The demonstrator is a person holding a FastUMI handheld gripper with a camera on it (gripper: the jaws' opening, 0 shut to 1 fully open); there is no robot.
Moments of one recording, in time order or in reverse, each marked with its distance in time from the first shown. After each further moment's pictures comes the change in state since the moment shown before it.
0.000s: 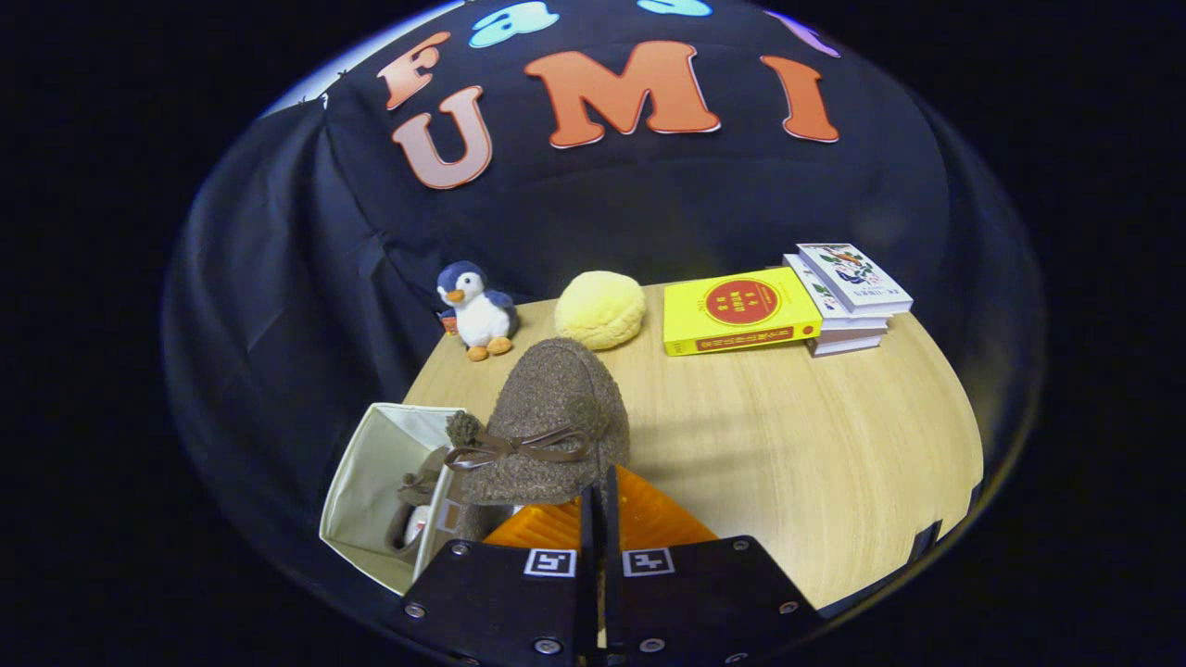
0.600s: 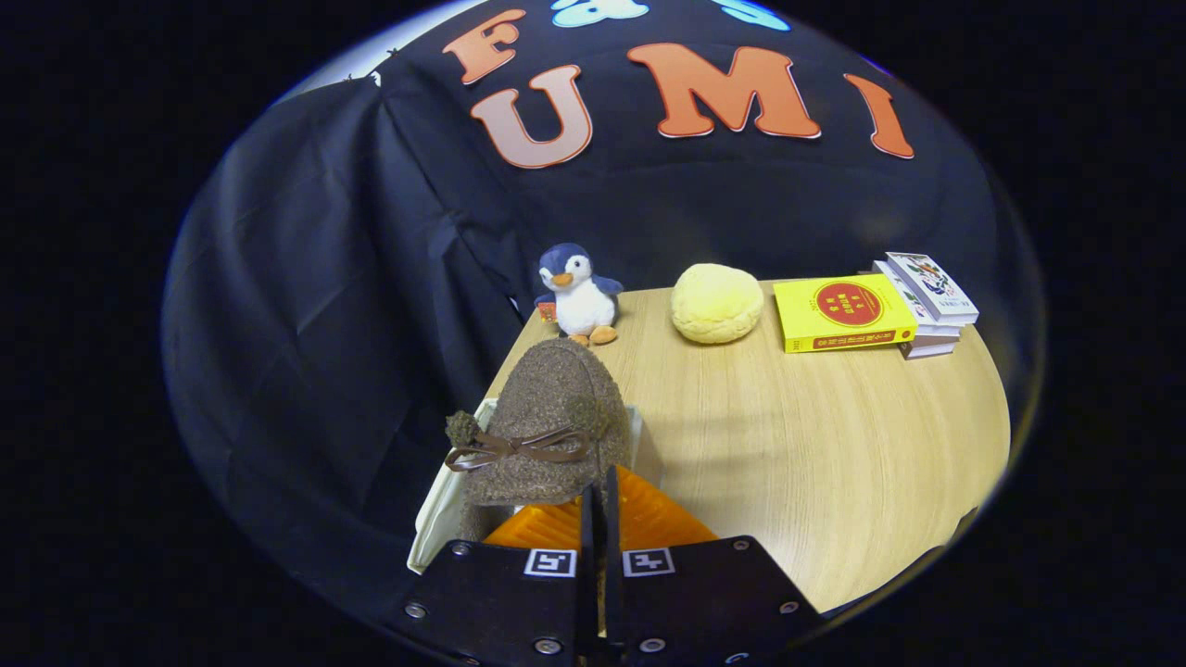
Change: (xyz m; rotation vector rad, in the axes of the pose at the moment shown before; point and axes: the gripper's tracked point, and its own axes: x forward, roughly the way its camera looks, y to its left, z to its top) arm 0.012 0.146 -0.012 -0.056 0.031 0.119
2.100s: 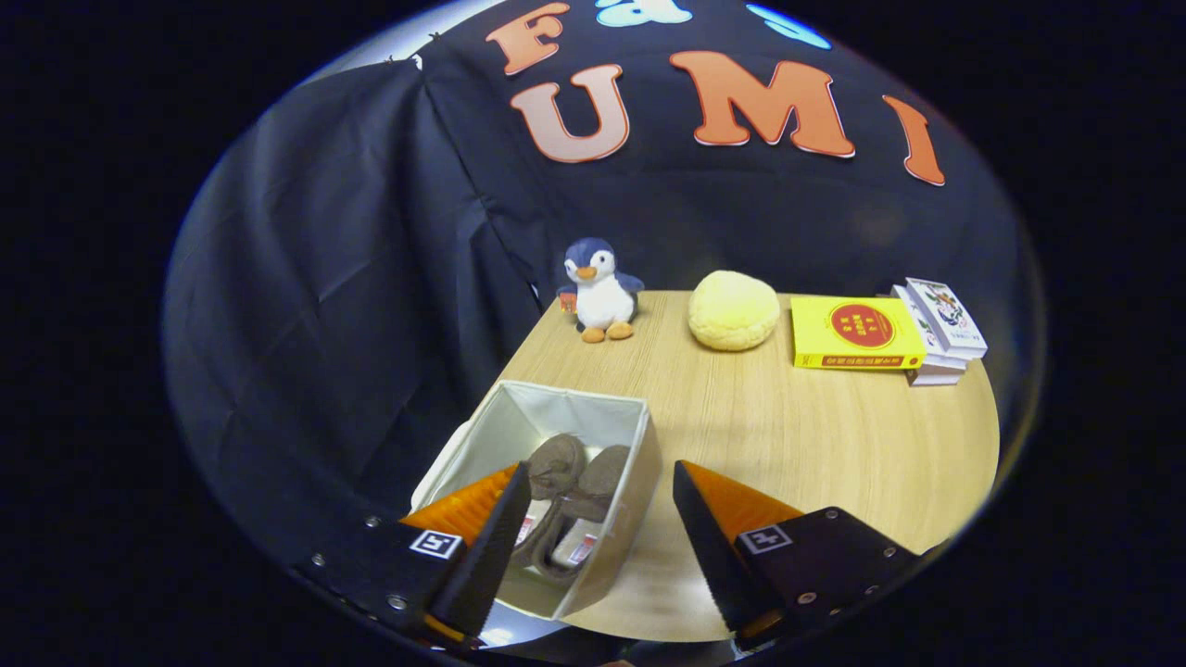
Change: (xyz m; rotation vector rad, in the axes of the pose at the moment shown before) arm -0.033 -0.027 0.016 -0.098 -0.042 0.041
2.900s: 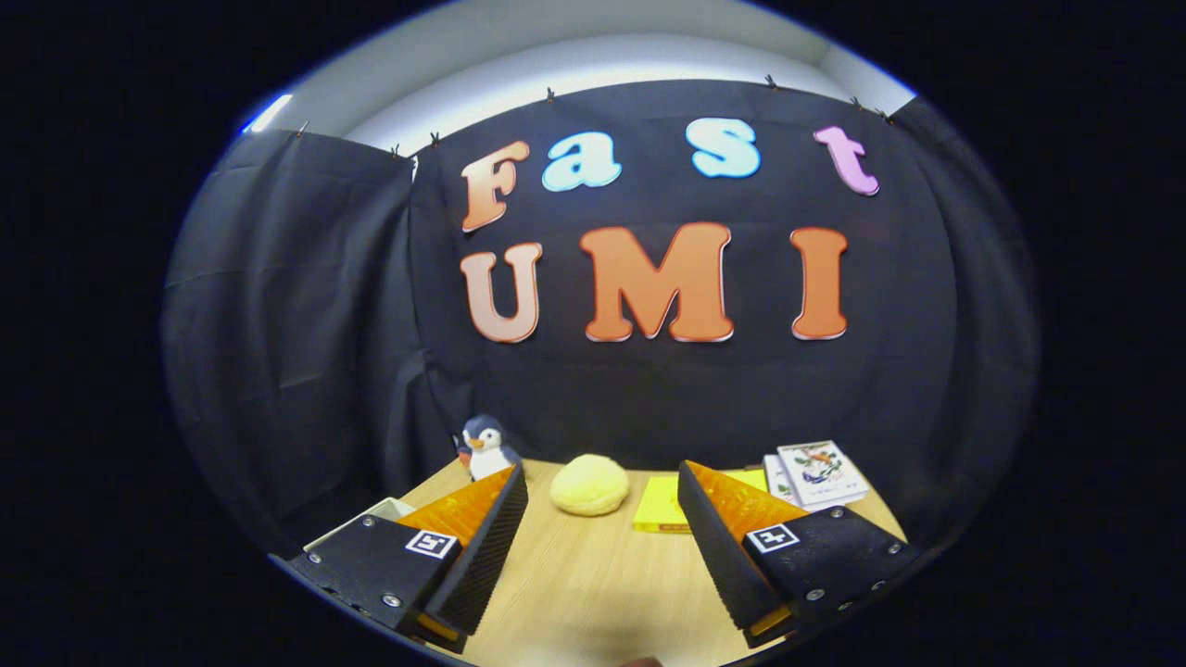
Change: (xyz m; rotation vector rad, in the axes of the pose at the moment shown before) arm -0.137 -0.185 0.139 -0.104 -0.579 -0.179
